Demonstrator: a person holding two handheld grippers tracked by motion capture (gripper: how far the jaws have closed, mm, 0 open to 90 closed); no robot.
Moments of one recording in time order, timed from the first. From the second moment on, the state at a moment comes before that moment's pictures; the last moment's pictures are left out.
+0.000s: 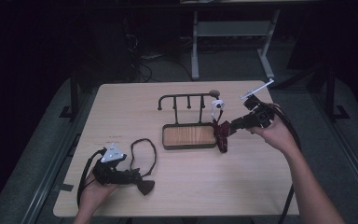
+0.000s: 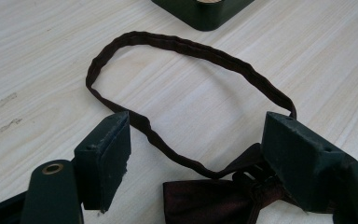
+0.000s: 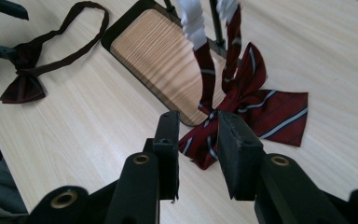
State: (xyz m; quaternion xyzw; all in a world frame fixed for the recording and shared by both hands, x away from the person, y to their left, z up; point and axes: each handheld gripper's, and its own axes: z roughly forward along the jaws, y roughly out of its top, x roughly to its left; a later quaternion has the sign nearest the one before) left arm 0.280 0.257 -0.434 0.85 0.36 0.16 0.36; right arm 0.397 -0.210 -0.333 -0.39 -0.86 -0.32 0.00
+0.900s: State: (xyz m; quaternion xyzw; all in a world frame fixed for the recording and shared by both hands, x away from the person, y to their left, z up) left arm 0.281 0.257 -0.430 0.85 0.36 0.16 0.36; right arm 0.367 -0.220 -0.371 -0.39 -0.86 -0.32 0.01
